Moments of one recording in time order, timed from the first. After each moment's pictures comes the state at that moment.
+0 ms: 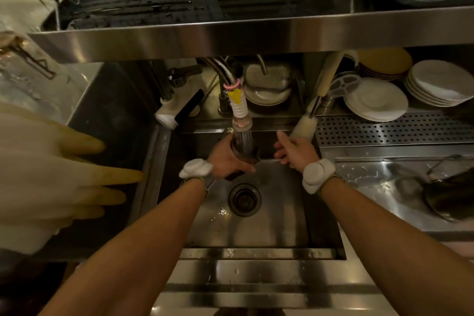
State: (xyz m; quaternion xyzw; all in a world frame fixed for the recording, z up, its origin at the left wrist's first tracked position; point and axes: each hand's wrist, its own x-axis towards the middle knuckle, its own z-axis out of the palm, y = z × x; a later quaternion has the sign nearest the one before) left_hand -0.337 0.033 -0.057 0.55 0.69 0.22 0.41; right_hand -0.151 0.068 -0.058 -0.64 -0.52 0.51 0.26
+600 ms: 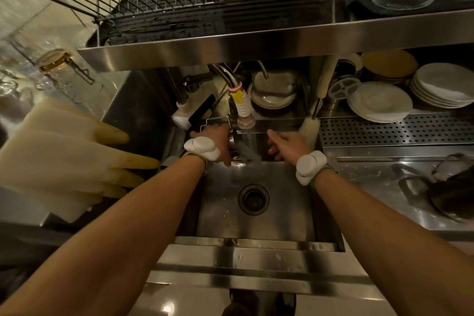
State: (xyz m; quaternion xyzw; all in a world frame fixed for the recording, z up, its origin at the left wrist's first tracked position) left_hand -0.358 0.028 0.008 0.66 0.73 -0.09 0.15; right_hand -0.165 0.061 -0.042 -0.58 -0.55 0.55 0.24
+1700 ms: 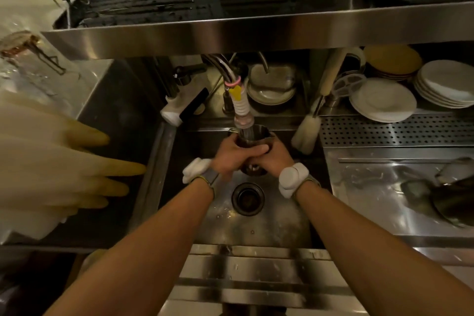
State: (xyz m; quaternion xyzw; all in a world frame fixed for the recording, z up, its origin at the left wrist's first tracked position) left_hand -0.318 0.024 -0.042 0.37 0.64 0.39 0.56; right_hand -0.194 0.061 -0.083 -0.55 -0.58 0.57 0.22
